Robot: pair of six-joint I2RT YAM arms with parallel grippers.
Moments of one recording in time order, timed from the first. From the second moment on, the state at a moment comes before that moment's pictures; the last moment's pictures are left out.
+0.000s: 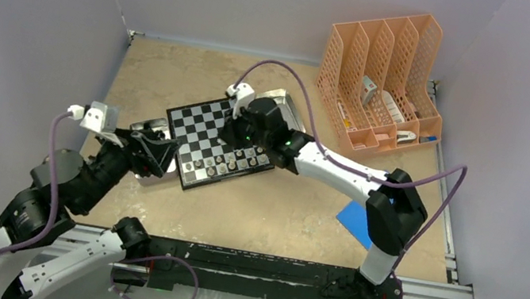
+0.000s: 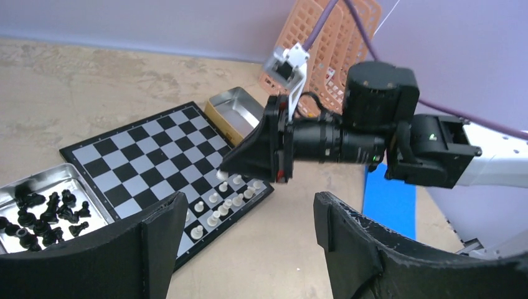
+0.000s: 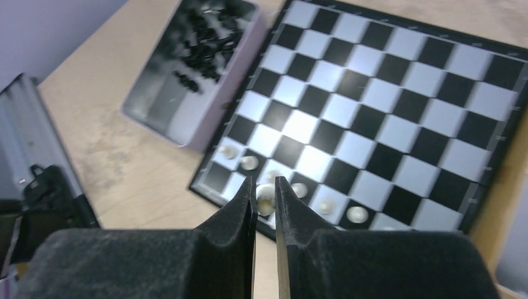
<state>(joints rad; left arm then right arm) -0.76 0.41 1.03 -0.68 -0.36 -0.41 0.88 1.78 1.36 -0.02 -0.13 0.23</state>
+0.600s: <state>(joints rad) -0.76 0.33 1.10 -0.74 -0.35 -0.42 1.10 1.89 1.38 0.01 -0.03 0.31</state>
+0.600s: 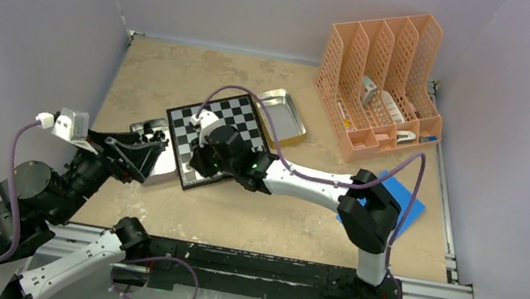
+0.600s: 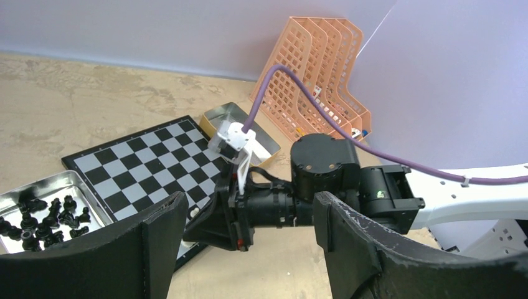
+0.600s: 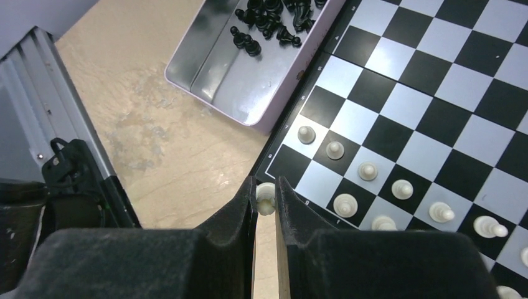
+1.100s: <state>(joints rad) -0.76 0.33 1.10 -0.74 -0.36 -0.42 1.17 2.03 1.43 0.05 0.13 0.33</state>
